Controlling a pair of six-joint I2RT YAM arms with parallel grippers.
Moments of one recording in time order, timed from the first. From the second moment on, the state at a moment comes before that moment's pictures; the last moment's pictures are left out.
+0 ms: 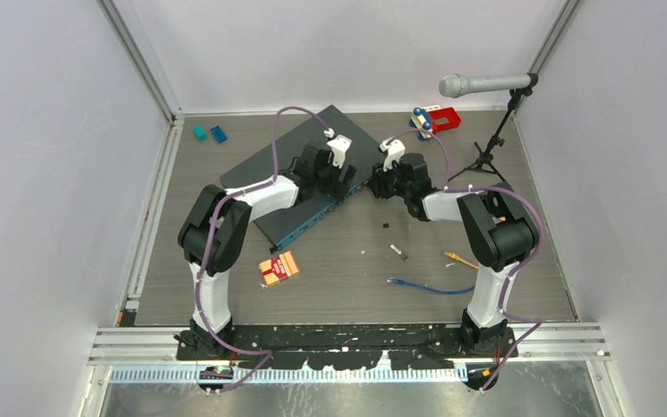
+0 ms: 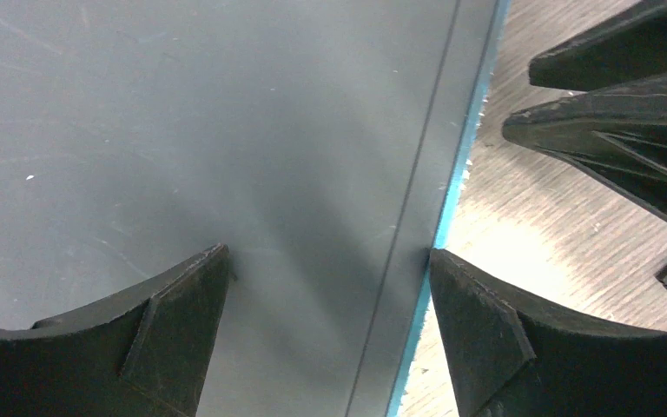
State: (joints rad) left arm -0.57 1.96 1.31 0.00 0.02 0.01; right arm 0.37 1.89 0.93 0.50 -0.22 0.03
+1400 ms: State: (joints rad) left arm -0.48 1.90 1.28 -0.10 0.17 0.11; right arm 0.38 1.84 0.80 0.54 -0.24 0.28
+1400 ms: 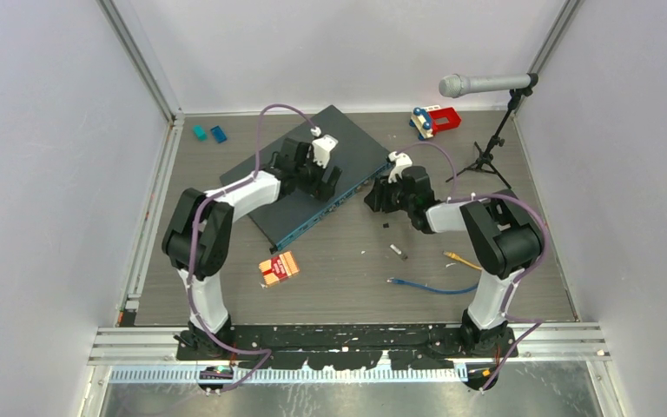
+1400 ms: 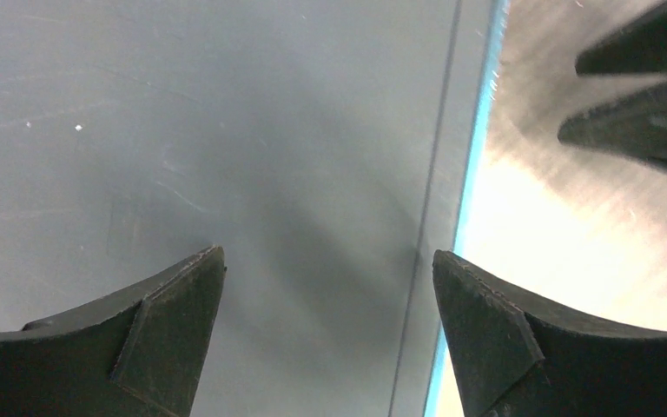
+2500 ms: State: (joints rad) left arm -0.46 1.44 1.01 -0.35 0.09 0.46; right arm 0.31 2.08 1.52 0.04 -0.08 -0.02
